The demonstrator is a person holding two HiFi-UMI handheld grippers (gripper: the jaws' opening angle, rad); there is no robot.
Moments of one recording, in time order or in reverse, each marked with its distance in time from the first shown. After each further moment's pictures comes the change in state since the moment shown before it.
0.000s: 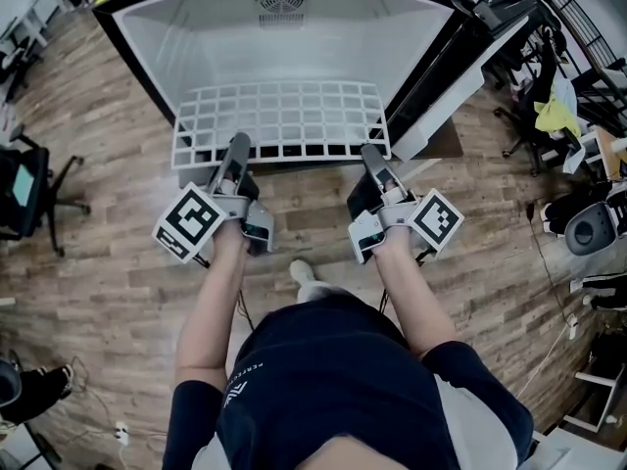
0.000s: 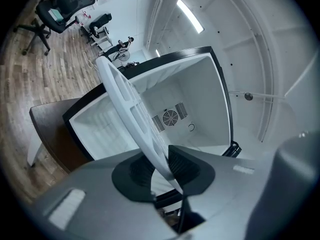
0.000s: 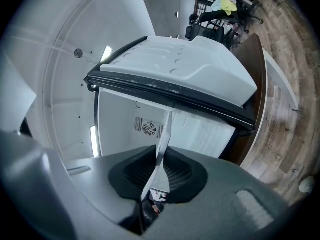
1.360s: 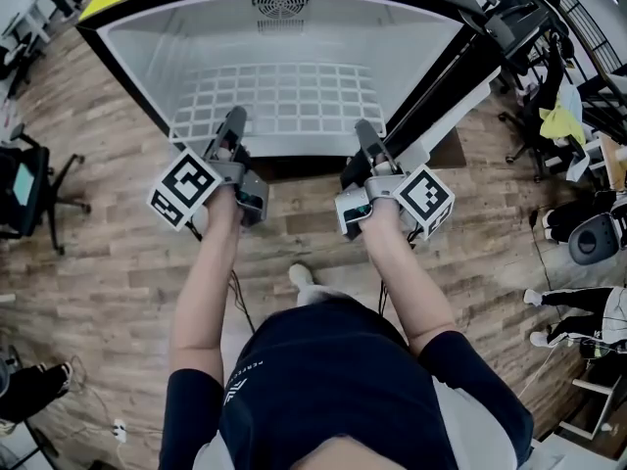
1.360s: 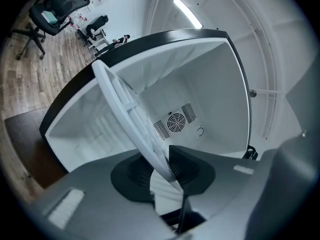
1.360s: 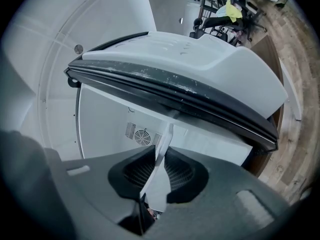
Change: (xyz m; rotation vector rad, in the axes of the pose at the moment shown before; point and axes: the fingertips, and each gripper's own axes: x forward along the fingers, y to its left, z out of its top) left arm 0.073 0.011 0.029 0.000 -0.017 -0.006; right arm 0.064 -0.010 0.036 -0.052 -0.064 -0.052
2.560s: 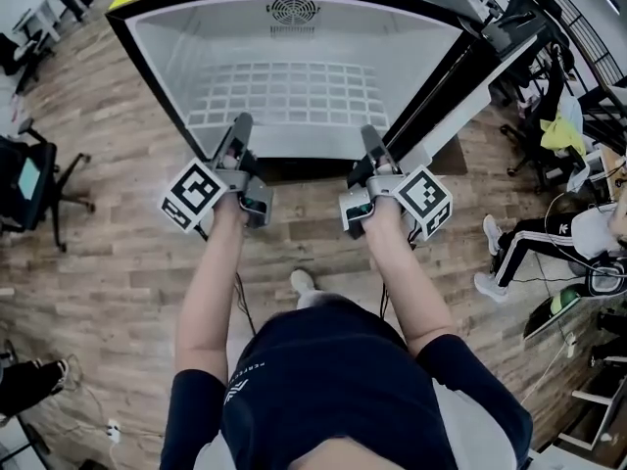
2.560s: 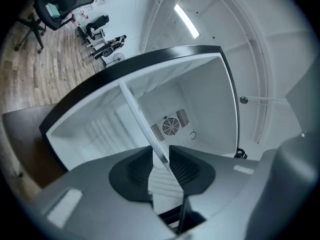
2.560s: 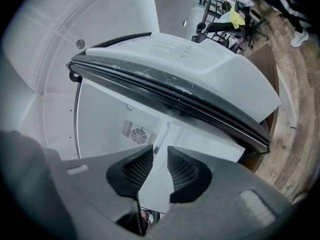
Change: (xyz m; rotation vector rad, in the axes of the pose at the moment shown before) left arm -0.015 -0.008 0.004 0.007 -0.056 -0.136; right arm -0.004 -0.007 -0.001 -0.050 -0.014 -0.049
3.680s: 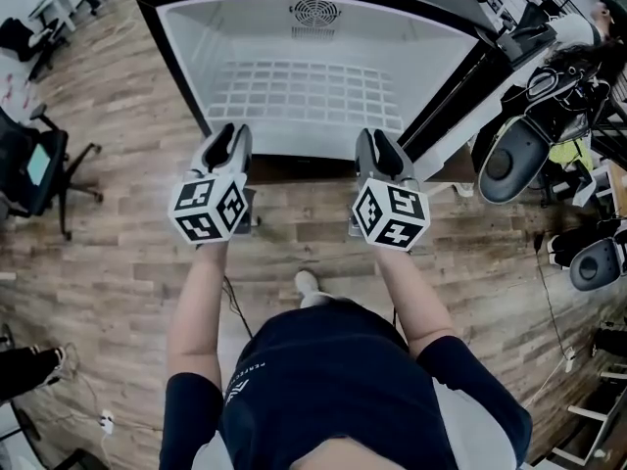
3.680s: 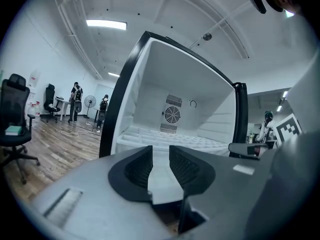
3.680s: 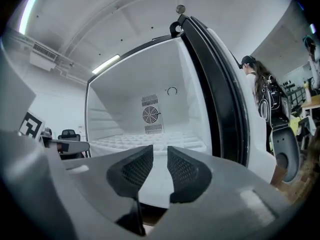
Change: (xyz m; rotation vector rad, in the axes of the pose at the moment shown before) left arm -0.044 0.006 0.015 0.763 0.138 0.280; right arm 0.003 0.029 -0.026 -1.004 0.023 -0.125
